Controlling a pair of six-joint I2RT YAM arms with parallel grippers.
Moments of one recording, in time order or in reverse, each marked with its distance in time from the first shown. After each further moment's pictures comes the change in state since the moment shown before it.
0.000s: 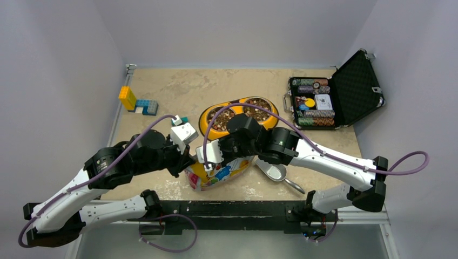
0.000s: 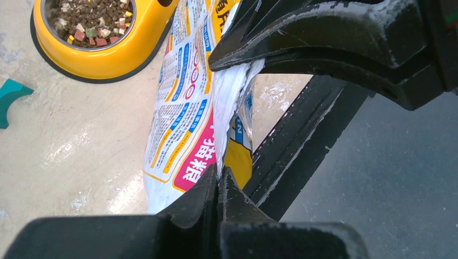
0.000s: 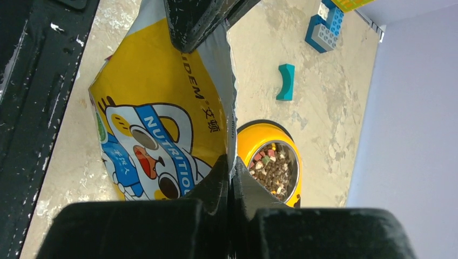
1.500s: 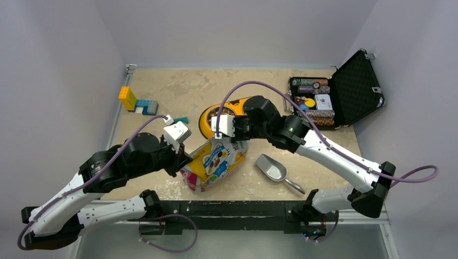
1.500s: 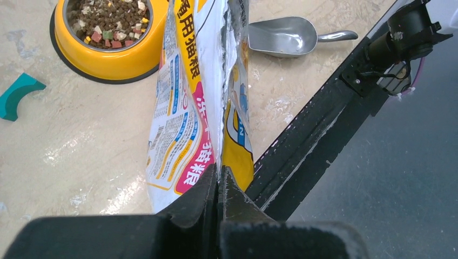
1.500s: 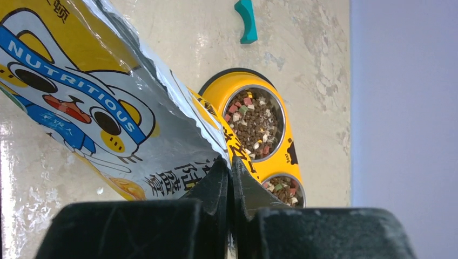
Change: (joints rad) left arm 0.002 -0.056 -0.024 0.004 -0.052 -0.047; right arm -0.232 -0.037 -0.035 0.034 0.006 0.076
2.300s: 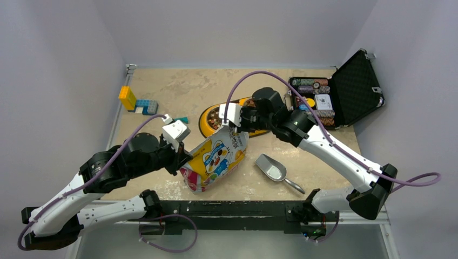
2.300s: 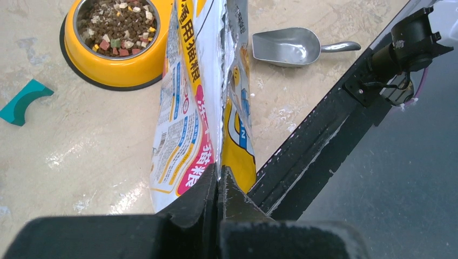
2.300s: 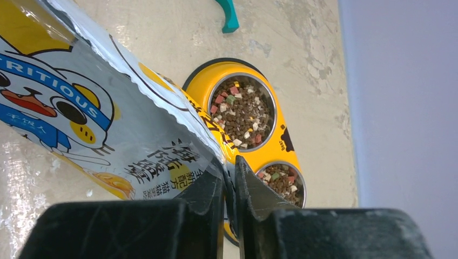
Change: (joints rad) left arm 0.001 -0.008 -0.016 0.030 -0.015 0.000; right arm -0.113 -0.002 -0.012 0.023 -0.059 0.027
